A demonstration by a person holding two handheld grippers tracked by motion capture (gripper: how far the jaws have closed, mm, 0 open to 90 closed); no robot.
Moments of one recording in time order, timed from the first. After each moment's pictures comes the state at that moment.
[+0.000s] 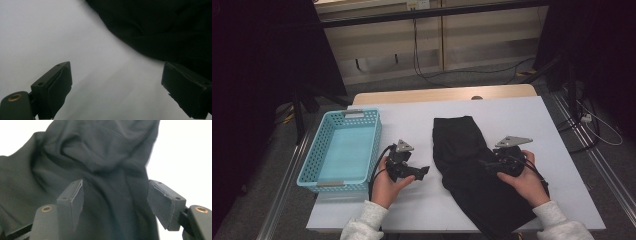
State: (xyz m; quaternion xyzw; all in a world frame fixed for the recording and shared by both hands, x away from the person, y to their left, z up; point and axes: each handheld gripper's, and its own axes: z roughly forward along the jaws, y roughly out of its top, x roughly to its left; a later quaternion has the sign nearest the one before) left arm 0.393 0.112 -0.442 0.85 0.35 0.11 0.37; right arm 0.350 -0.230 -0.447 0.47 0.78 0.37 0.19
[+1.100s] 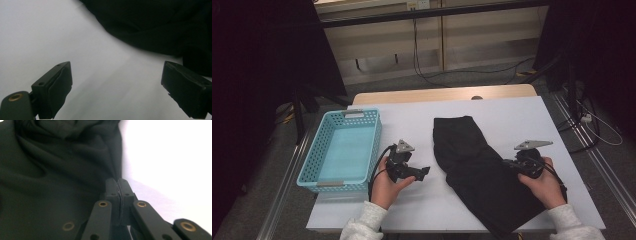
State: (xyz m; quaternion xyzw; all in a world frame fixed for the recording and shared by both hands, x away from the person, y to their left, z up) left arm 0.389 0.111 -0.438 0.85 0.35 0.11 0.38; right arm 0.338 -0.278 -0.457 0.51 0.77 0.34 0.17
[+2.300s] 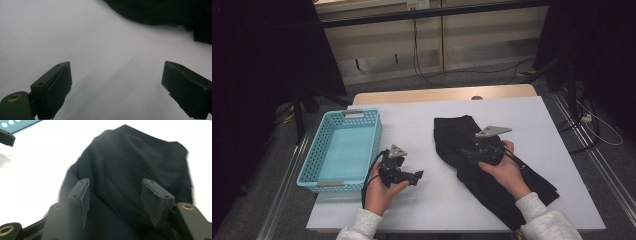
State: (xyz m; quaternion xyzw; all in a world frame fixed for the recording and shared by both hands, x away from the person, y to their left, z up) left arm 0.377 0.131 -0.442 0.84 0.37 0.12 0.37; right arm 0.382 -0.184 -0.433 0.43 0.78 0.40 0.20
